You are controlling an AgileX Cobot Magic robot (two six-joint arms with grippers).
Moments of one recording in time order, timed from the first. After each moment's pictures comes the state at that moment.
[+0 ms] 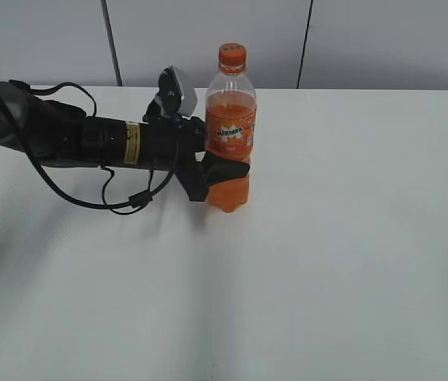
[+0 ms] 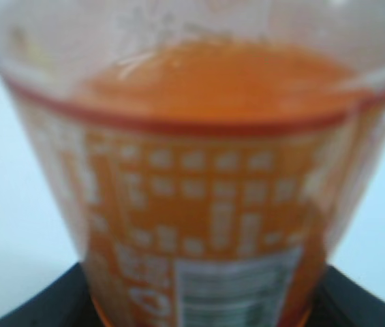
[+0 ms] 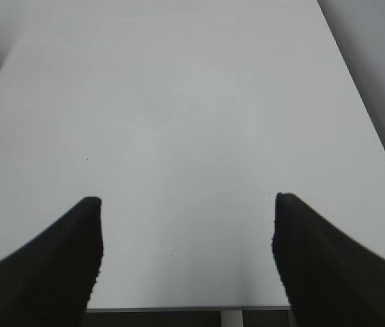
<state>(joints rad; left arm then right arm) -0.33 2.26 -1.31 1.33 -0.90 -0.71 -0.04 -0.01 -0.44 0.02 1.02 -0.13</state>
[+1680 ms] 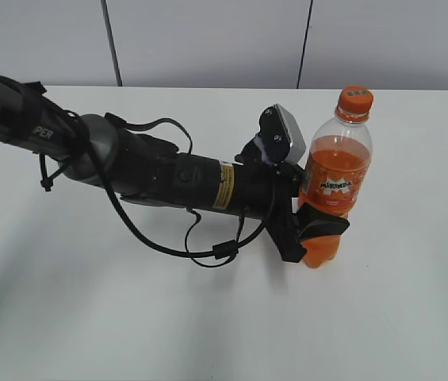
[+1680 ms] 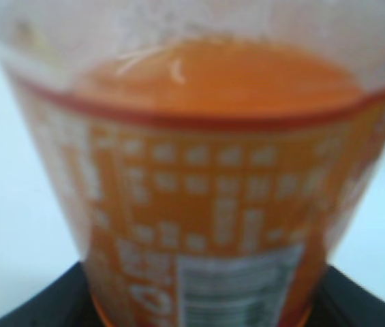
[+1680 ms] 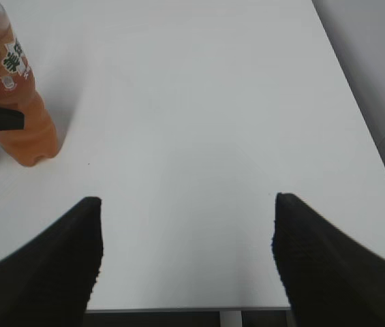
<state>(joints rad) -0.65 2.27 -1.31 1.20 -0.80 -0.71 -0.04 0.05 -0.50 0.02 1.03 -0.13</state>
